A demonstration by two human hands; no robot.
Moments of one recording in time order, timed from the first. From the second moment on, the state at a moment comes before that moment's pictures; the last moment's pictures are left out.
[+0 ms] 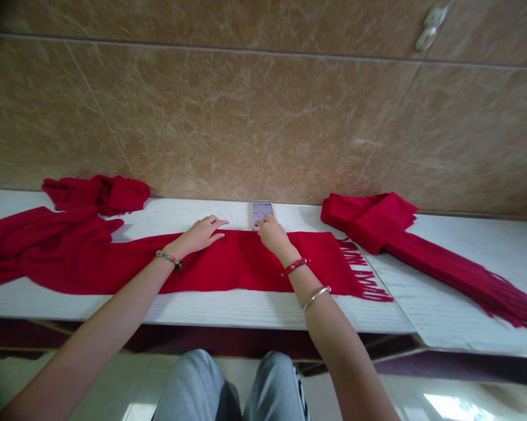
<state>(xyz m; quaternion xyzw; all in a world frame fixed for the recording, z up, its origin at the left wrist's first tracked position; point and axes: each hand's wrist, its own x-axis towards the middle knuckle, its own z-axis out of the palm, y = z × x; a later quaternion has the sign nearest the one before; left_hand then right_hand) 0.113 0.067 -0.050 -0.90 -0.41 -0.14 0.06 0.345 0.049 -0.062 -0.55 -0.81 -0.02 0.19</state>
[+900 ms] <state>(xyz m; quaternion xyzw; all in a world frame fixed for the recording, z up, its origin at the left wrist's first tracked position) 0.094 -0.024 -0.065 -0.94 -0.31 -0.11 0.11 0.351 -0.065 -0.064 -0.37 -0.90 -0.03 0.22</state>
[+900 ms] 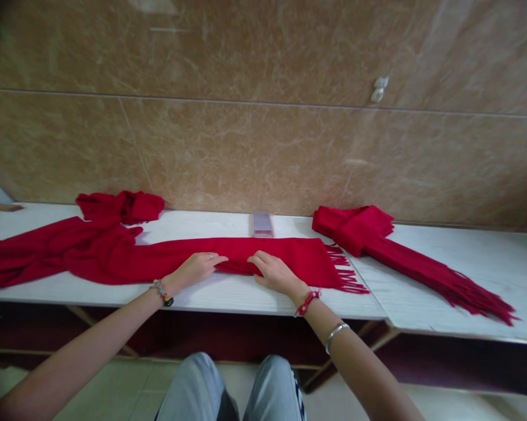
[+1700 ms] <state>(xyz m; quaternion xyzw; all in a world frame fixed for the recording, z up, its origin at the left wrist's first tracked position) 0.096 -0.020 -0.066 -0.92 -0.31 -0.13 0.20 0.351 -0.061 -0.067 -0.38 -0.89 -0.12 0.21</state>
